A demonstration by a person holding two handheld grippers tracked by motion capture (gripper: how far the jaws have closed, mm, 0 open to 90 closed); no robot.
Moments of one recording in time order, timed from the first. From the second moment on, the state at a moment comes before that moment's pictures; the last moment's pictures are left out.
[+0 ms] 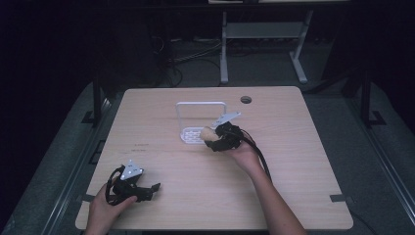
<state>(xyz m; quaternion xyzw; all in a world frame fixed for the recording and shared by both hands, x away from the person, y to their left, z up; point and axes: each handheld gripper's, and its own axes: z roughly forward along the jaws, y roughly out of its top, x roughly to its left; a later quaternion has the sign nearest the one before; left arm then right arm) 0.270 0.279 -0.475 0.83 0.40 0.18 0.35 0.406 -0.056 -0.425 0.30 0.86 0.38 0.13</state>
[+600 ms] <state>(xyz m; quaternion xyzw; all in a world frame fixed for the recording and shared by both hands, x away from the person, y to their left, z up) 0.270 0.279 -0.475 0.83 0.40 0.18 0.35 0.429 -0.022 -0.436 0.31 0.87 0.36 0.14</state>
